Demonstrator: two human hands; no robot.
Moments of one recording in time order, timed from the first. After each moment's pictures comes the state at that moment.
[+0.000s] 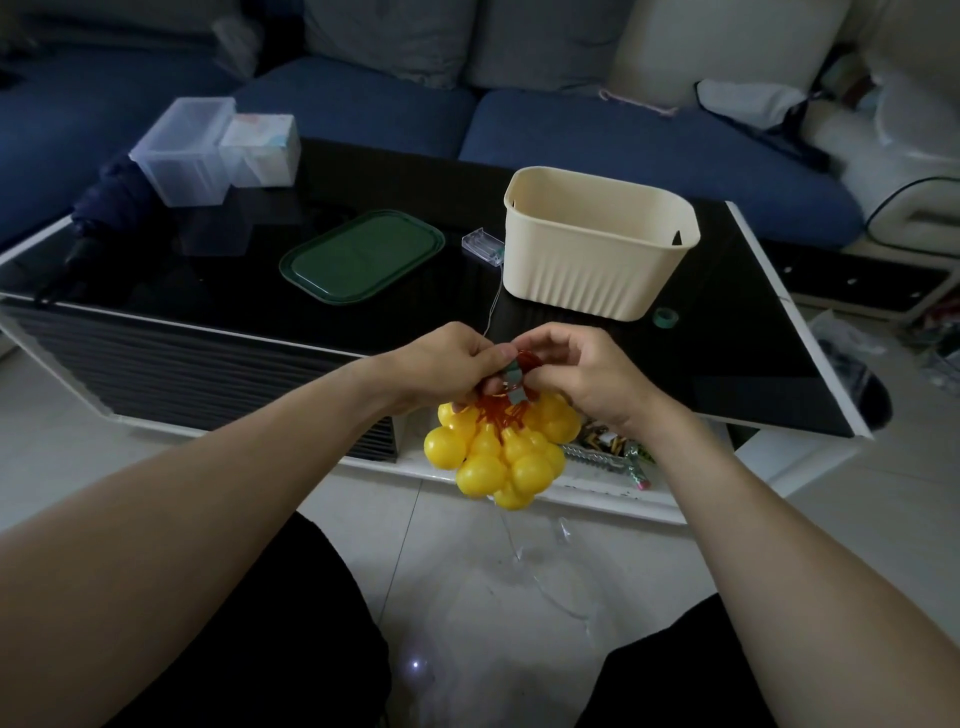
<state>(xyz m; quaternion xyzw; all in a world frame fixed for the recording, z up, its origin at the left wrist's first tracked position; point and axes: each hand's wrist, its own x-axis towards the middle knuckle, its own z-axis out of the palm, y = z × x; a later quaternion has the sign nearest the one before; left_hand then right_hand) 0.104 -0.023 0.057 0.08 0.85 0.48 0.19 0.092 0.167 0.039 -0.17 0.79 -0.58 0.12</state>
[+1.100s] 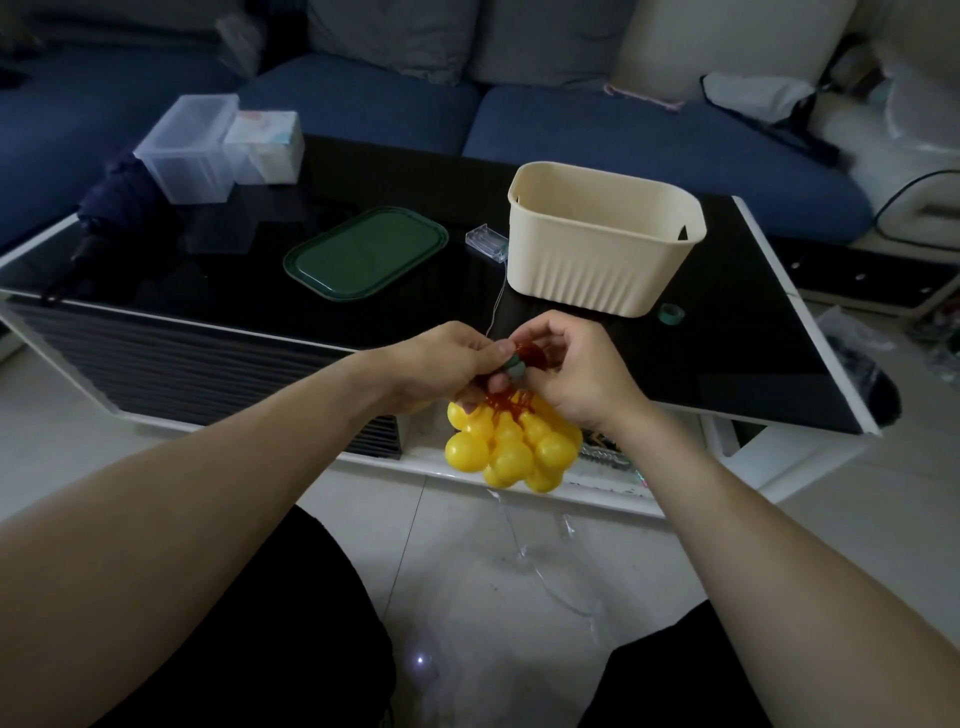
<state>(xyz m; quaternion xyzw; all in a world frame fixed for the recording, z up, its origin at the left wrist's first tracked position) 0.107 -0.026 0.056 0.09 0.79 0.56 0.25 0.091 0.152 0.026 -0.19 0.84 -0.50 -0.02</state>
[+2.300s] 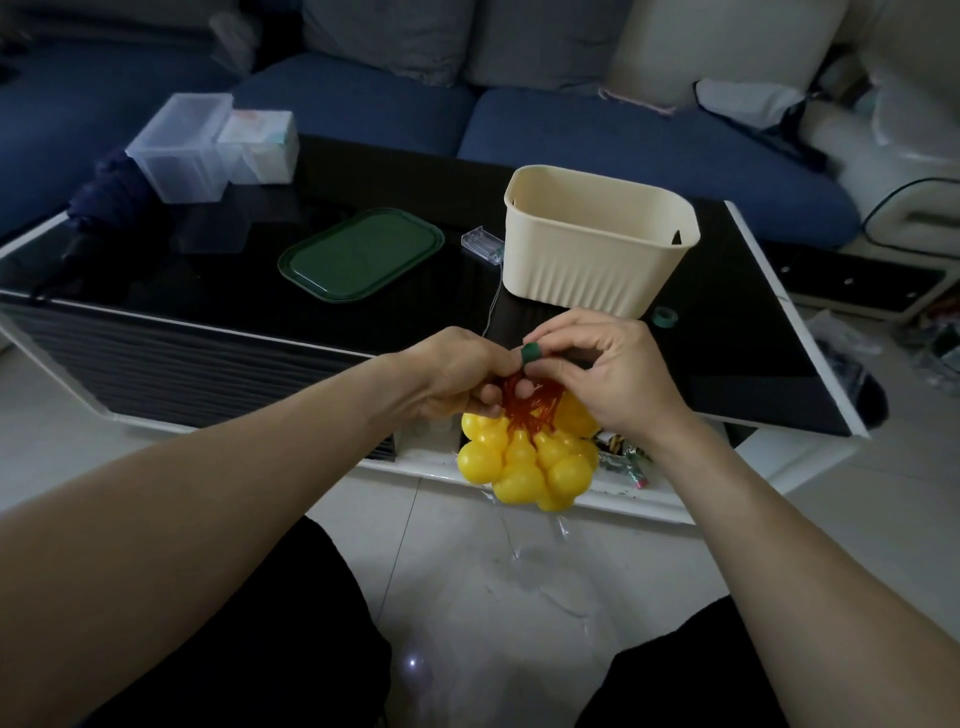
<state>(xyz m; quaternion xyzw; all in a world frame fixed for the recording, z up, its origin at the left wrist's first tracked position) 0.102 -0.010 0.052 -0.05 0.68 0.67 0.29 0.101 0.176 0.041 -0.29 0.81 -0.49 -0.11</state>
